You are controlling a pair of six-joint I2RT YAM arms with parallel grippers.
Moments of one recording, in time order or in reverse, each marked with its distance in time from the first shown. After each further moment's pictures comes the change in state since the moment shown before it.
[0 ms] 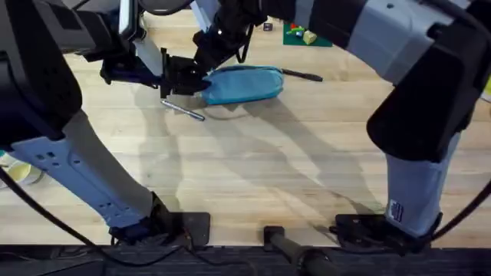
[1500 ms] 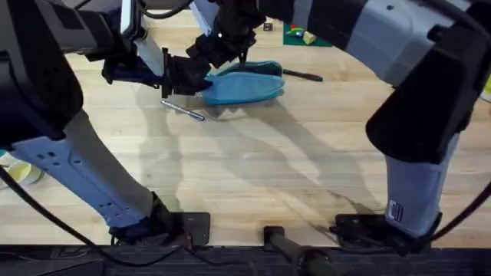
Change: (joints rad) left arm -0.008 0.000 0.000 0.000 0.004 0.000; right arm 0.009 0.000 0.011 -0.062 0.097 0.005
